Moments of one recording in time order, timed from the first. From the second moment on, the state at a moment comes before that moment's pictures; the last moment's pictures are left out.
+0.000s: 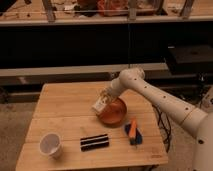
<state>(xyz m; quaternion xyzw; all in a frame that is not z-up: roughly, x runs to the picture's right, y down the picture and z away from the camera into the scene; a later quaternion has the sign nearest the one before) 0.003 0.033 0.853 -0.07 -0.32 -0.36 0.88</state>
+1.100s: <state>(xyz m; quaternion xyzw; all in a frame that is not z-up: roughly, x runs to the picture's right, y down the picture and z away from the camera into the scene) 0.015 0.030 0.841 -0.07 -0.30 -0.45 0.84</state>
